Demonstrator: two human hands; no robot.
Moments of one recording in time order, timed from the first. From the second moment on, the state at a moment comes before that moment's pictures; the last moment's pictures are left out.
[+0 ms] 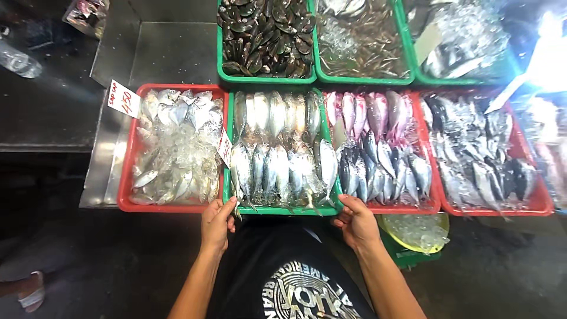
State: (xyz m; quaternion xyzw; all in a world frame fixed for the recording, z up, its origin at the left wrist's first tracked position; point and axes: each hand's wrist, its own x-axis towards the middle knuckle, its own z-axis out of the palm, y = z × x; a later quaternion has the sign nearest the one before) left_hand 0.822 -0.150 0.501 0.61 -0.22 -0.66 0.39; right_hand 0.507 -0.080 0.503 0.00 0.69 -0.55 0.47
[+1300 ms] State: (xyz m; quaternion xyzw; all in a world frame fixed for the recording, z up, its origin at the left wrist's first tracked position) left_hand 0.825 -0.151 0.523 0.58 -0.25 -0.65 0.42; right_hand 0.504 -0.078 0.535 -0.05 0.68 -0.56 0.48
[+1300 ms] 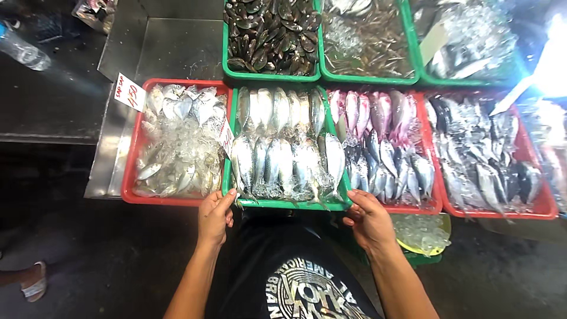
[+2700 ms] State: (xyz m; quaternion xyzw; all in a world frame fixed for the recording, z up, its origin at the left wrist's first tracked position) left_hand 0.825 -0.159 0.548 0.56 -0.32 -0.64 0.42; right_hand 0.503 -0.086 0.572 -0.05 0.68 -0.57 0.46
